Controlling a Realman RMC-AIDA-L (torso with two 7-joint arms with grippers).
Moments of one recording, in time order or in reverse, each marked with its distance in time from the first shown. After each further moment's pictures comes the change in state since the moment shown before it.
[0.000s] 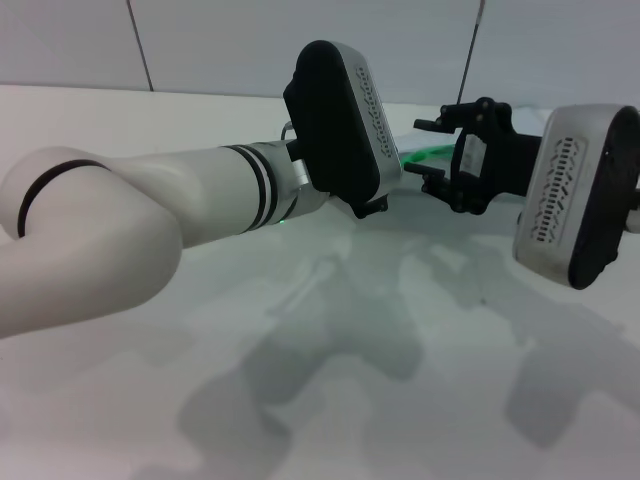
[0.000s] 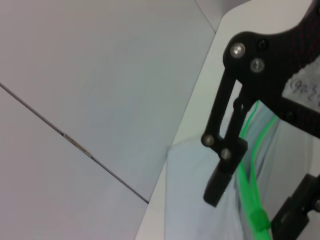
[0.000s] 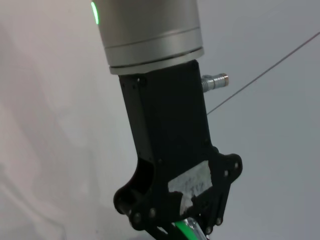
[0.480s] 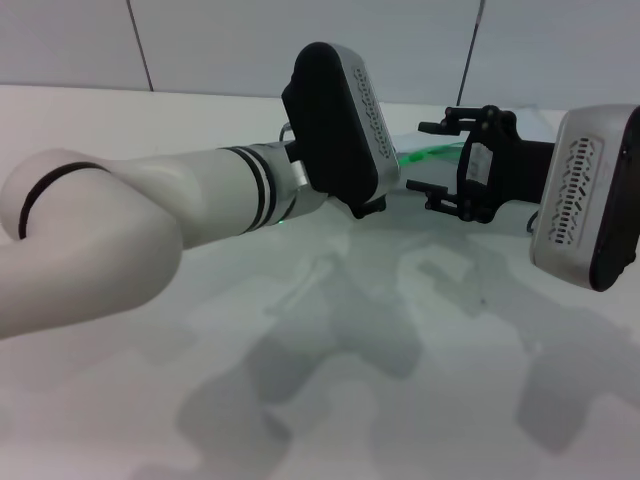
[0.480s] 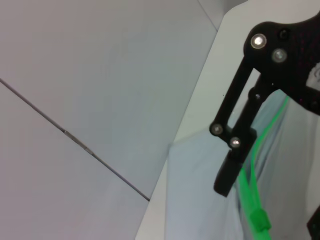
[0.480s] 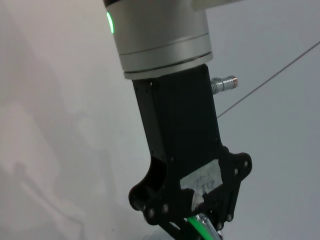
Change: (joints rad) left arm -0.002 -0.001 0.001 -0.015 0.000 -0.011 -0.004; right arm 0.001 -0.001 0.045 -0.004 -0.006 -0.085 0.000
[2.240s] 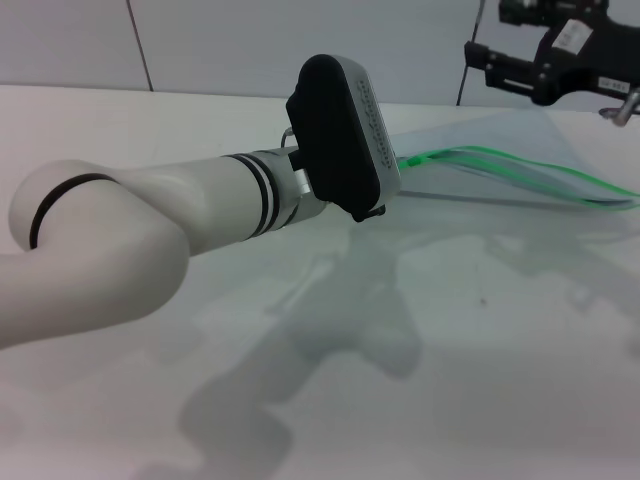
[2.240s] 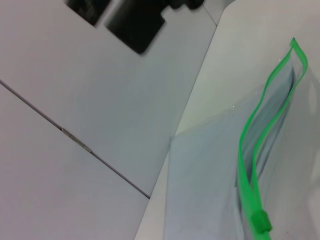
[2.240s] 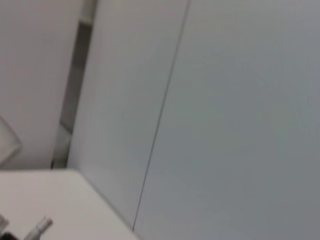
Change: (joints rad) left arm -0.009 -0.013 0.011 -0.046 0.019 -0.041 0.000; right arm 0.205 -0.001 0.578 0.317 0.254 -0.361 0.155
